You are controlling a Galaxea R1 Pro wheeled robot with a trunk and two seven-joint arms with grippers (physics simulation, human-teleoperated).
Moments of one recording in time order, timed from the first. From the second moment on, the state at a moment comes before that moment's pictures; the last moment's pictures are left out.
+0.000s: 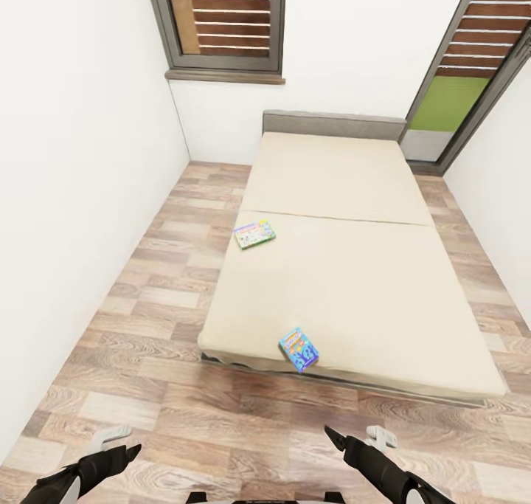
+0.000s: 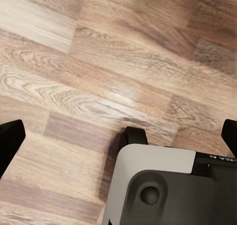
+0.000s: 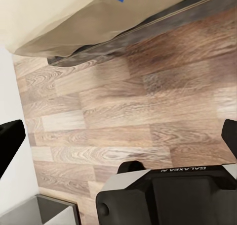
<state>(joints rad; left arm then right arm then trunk) -0.42 0.23 0.31 -0.42 -0.01 0.15 -0.32 -0.15 -0.06 -0.08 -0.96 -0.50 0.33 0.45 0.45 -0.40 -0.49</state>
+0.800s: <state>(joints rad) -0.42 0.23 0.31 -0.42 -0.01 0.12 -0.31 -0.15 -0.06 -0.08 -0.96 -0.50 0.32 0.44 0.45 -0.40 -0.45</state>
